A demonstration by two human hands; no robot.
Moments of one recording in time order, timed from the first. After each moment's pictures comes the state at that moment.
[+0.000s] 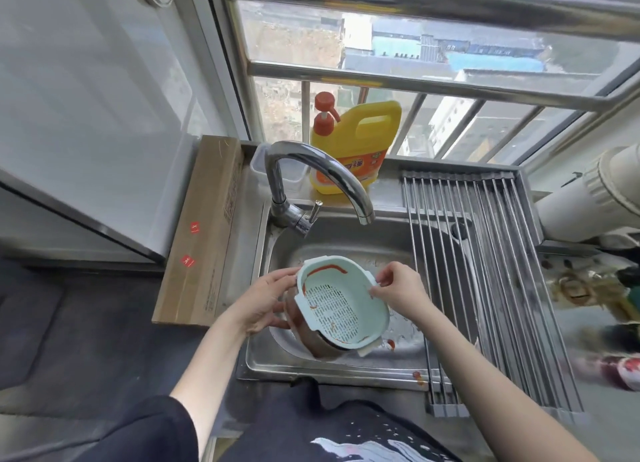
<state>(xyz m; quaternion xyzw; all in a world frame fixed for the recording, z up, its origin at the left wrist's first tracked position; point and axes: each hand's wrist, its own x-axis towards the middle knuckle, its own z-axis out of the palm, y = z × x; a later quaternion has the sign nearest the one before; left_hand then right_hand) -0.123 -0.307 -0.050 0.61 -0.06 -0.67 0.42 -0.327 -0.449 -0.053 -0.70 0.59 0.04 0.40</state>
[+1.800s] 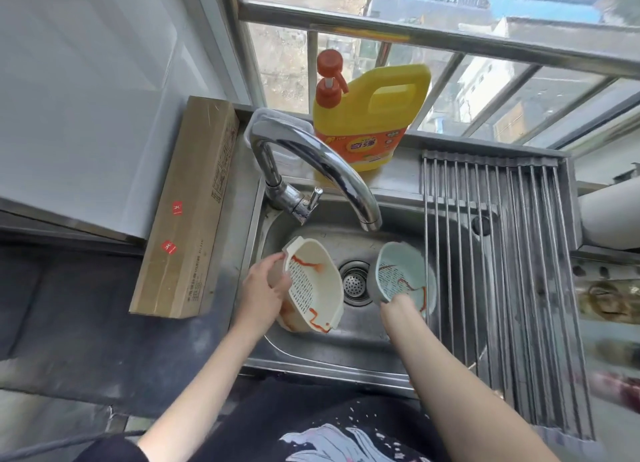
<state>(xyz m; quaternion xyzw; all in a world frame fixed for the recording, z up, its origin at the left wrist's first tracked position) -0.146 -0.316 -0.082 0.85 -0.22 -0.36 0.32 -0.330 -0.442 -0.133 -0.30 0.78 0.09 0.54</state>
